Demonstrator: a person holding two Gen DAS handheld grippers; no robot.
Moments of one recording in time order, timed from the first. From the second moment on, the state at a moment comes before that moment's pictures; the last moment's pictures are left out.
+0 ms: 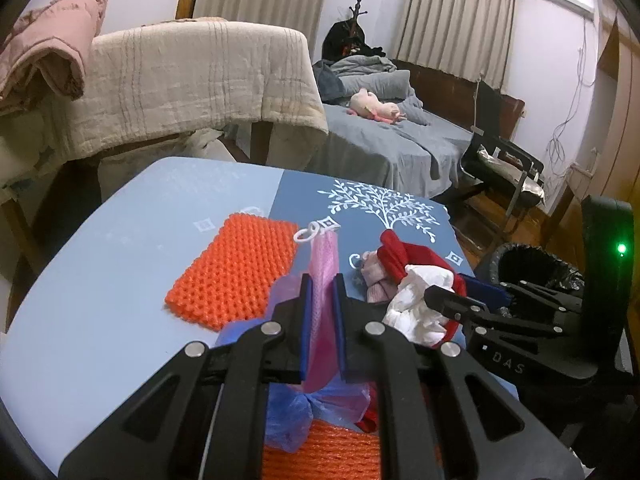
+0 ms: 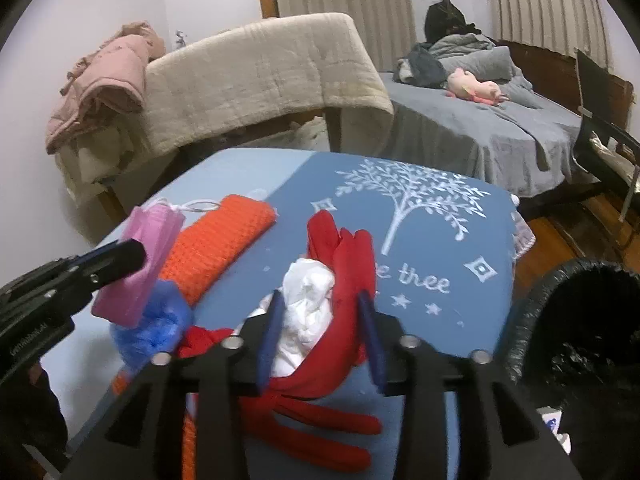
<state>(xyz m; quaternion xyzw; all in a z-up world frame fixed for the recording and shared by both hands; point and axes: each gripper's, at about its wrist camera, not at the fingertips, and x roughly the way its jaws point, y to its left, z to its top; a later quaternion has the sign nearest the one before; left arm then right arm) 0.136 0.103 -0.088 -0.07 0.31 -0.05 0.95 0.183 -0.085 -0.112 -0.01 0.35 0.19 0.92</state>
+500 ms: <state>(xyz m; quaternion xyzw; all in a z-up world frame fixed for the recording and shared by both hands) 0.142 0.113 -0.093 -0.07 0.32 -0.04 0.95 0.178 -0.073 -0.092 -0.02 0.31 0.21 0.93</state>
